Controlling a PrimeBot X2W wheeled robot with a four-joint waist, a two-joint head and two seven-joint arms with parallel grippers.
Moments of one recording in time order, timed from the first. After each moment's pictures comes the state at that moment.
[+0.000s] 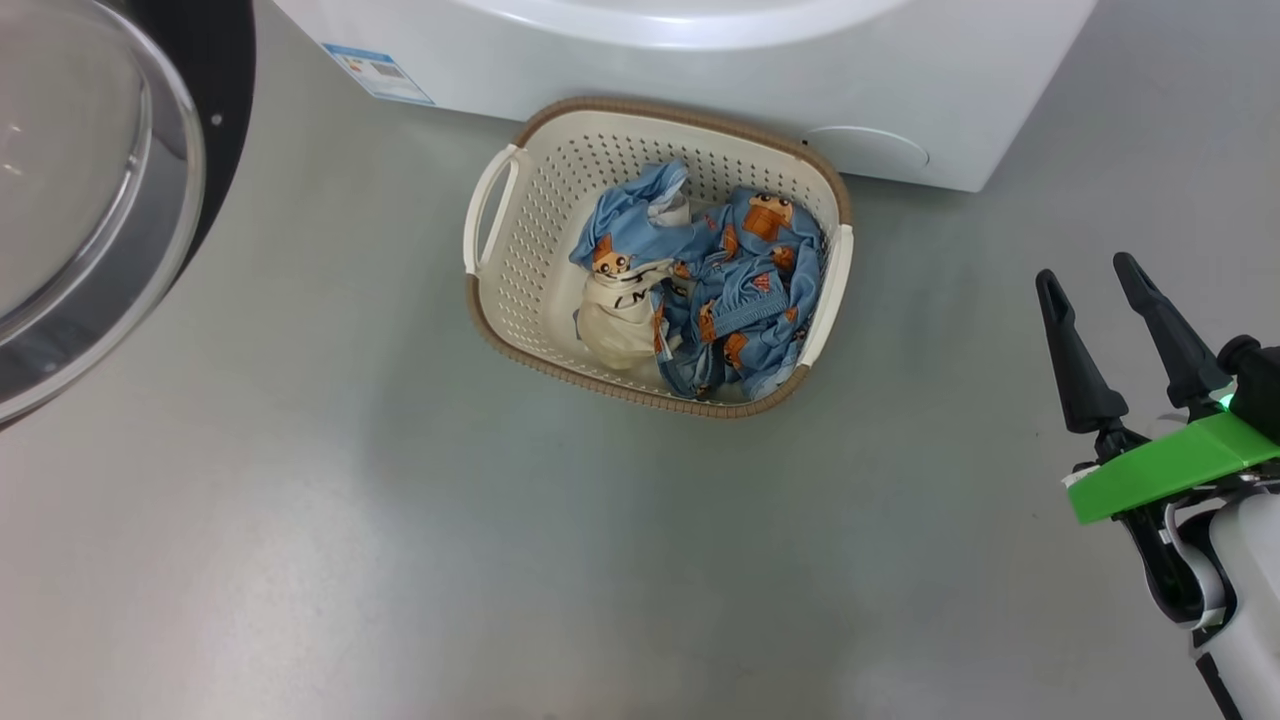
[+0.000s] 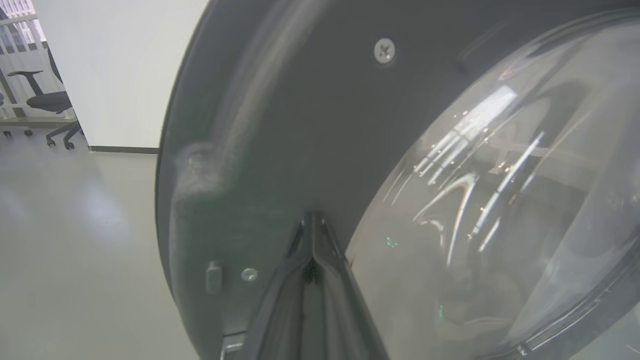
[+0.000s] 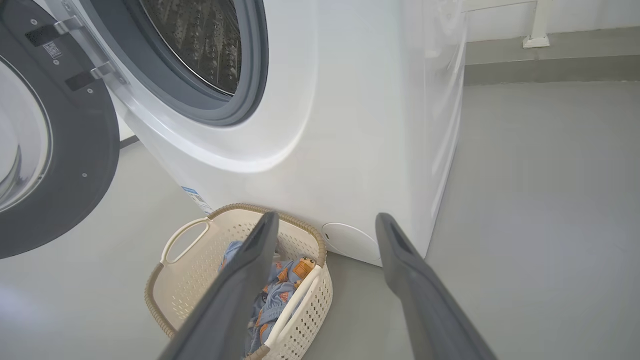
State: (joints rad) left arm -0.70 0.41 0.65 0.84 -0.35 -0.13 -0.26; right arm -0.37 -0.37 0.21 0.29 0.50 0.13 -0.25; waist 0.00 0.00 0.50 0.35
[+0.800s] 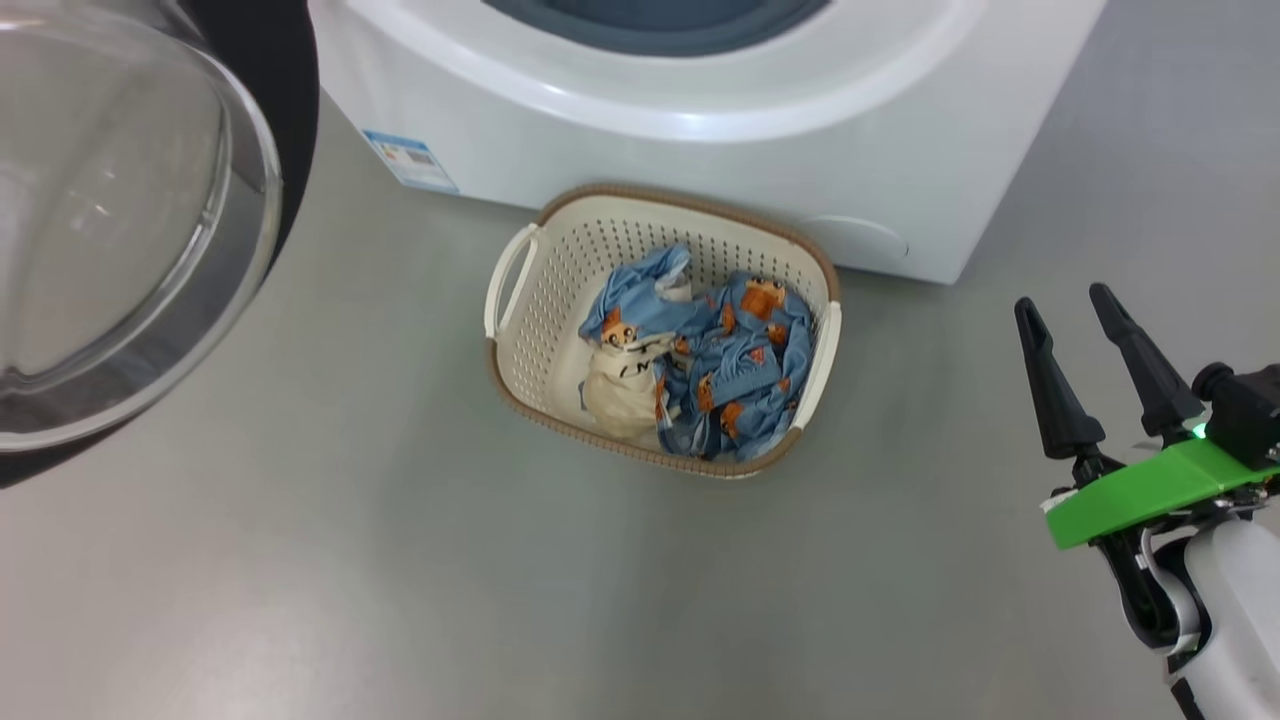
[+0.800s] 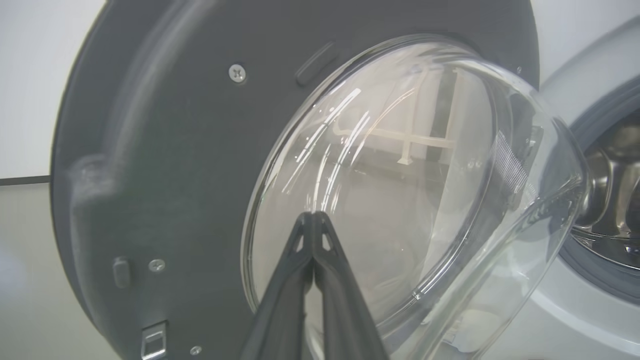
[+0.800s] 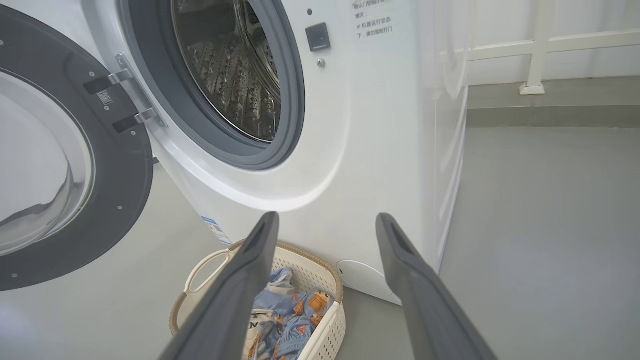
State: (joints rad) left arm -0.52 0.35 0.42 0.64 -0.40 -0.13 -0.26; right arm -0.34 -0.33 0.21 0.30 0.51 0.13 -0.25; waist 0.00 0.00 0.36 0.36
